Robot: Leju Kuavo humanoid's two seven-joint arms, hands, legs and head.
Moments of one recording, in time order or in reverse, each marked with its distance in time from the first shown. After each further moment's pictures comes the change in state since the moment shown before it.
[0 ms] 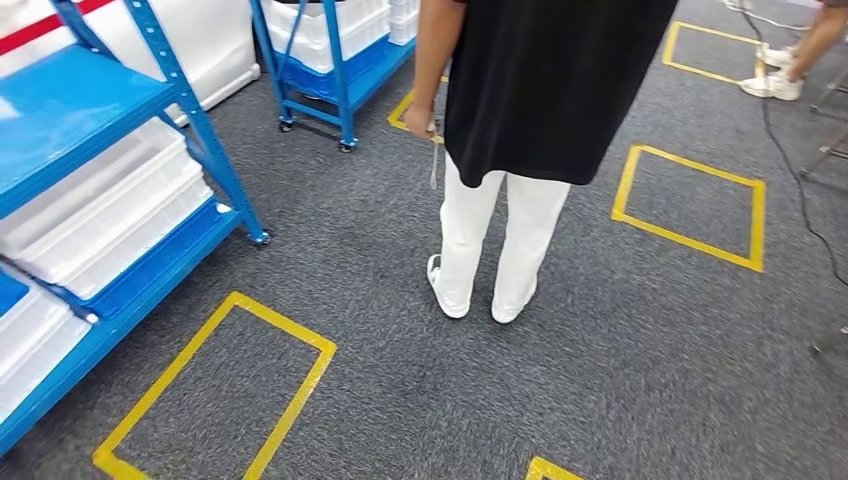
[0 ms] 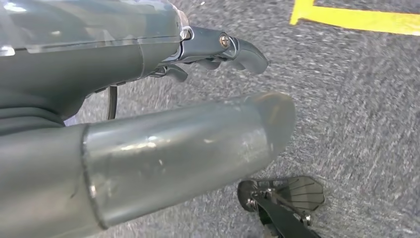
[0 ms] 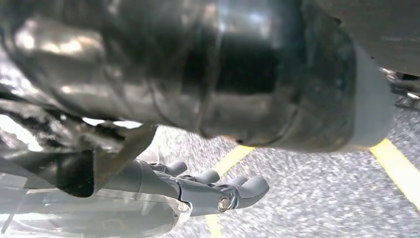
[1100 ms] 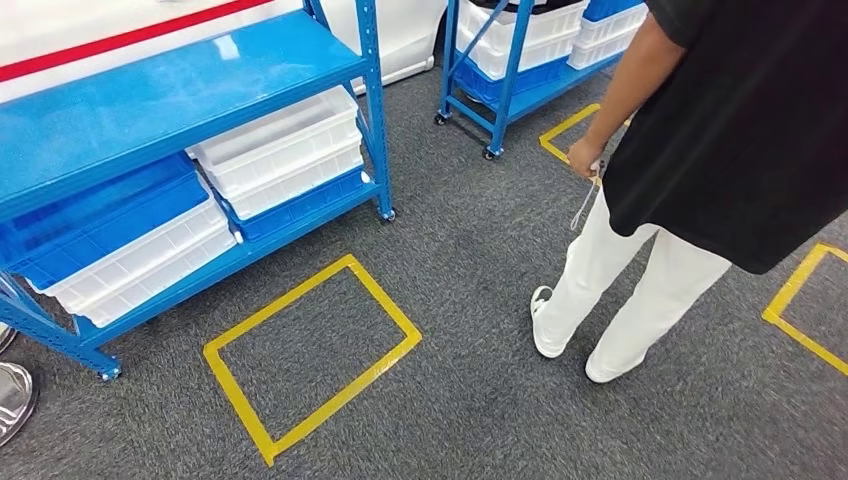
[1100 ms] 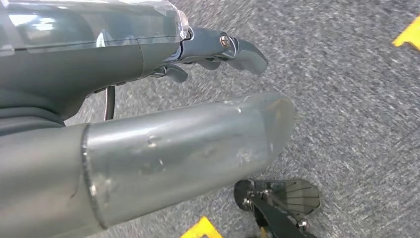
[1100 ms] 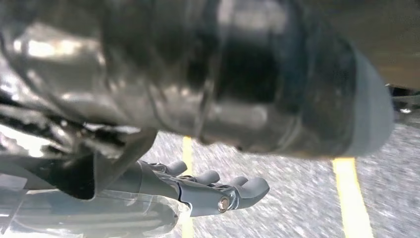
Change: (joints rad) left arm 0.004 0.012 -0.001 -0.009 0.036 -0.007 0.002; right arm 0.010 -0.001 0.003 -0.013 0.001 0.056 -0.030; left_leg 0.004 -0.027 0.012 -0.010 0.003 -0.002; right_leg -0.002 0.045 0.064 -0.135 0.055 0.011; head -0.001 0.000
